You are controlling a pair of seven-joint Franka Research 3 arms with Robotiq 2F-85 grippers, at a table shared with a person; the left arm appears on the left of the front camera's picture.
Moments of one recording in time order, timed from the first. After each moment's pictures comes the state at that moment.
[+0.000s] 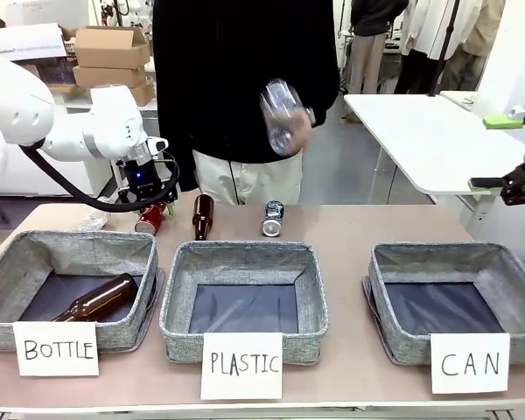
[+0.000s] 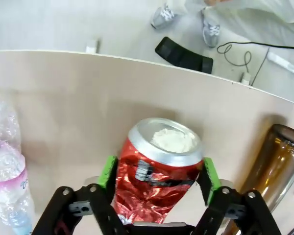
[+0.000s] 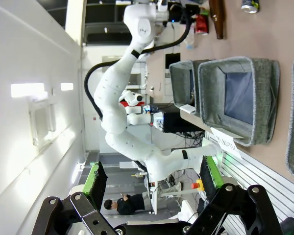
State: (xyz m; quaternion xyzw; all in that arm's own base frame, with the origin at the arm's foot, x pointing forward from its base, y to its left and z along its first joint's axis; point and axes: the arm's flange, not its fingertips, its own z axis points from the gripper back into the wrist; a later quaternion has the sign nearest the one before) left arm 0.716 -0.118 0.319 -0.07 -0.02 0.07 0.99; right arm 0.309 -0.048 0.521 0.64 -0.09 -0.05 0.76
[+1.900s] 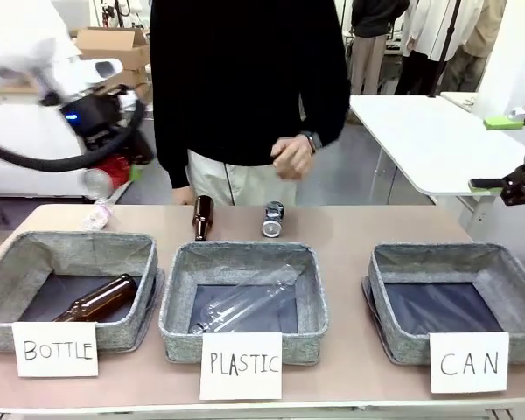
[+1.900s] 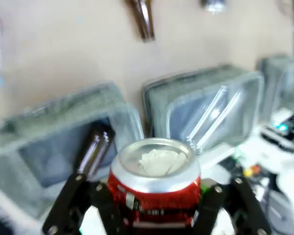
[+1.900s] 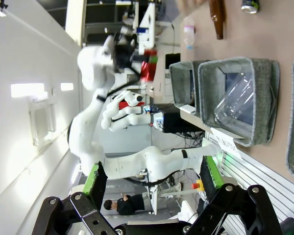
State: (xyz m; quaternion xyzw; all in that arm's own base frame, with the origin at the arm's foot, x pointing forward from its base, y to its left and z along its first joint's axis) left arm 0.484 -0.107 0.527 -0.23 0.00 -0.12 0.97; right arm 0.309 -0.048 0.521 0.64 -0.09 -0.05 0.76
